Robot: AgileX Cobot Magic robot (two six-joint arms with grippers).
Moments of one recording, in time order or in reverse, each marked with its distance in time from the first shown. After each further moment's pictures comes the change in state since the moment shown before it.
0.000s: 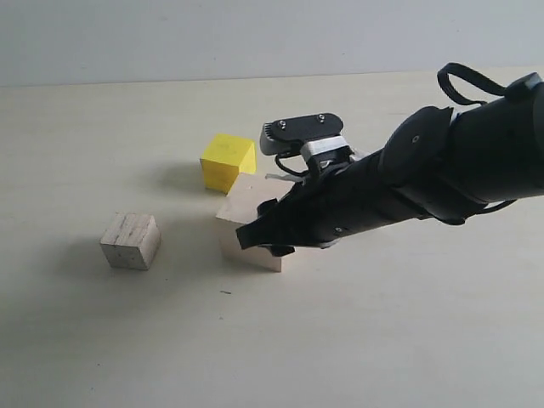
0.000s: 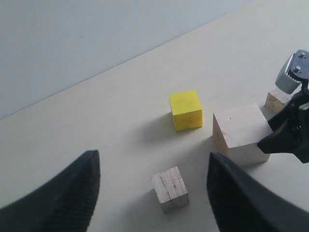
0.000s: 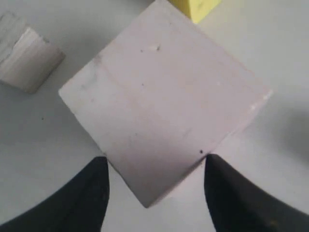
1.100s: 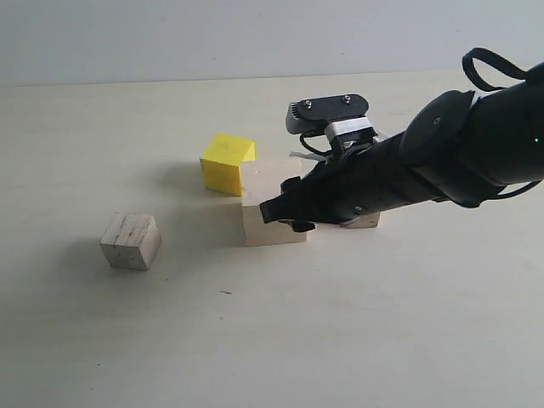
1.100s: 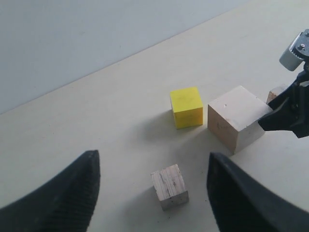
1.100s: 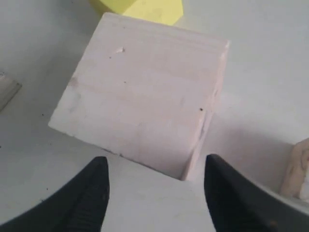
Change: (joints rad) left arm 0.000 0.000 0.005 0.005 0.006 -0.018; right arm -0.079 0.000 -0.006 -0.006 -0.020 -0.028
